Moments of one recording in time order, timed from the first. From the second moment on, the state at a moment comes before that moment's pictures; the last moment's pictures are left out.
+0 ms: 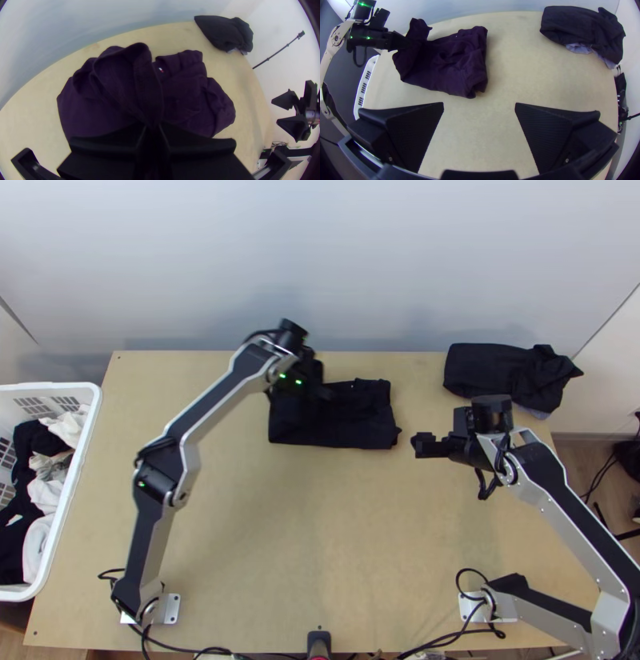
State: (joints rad) left arm -0.53 2.26 2.22 -0.87 0.21 -0.12; right arm 0.29 1.21 0.96 -0.60 -0.15 0.28
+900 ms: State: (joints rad) left arm -0.77 2.44 2.32 -0.46 0.17 -0.16; right arm 0.26 1.13 0.79 -0.53 -0.15 0.31
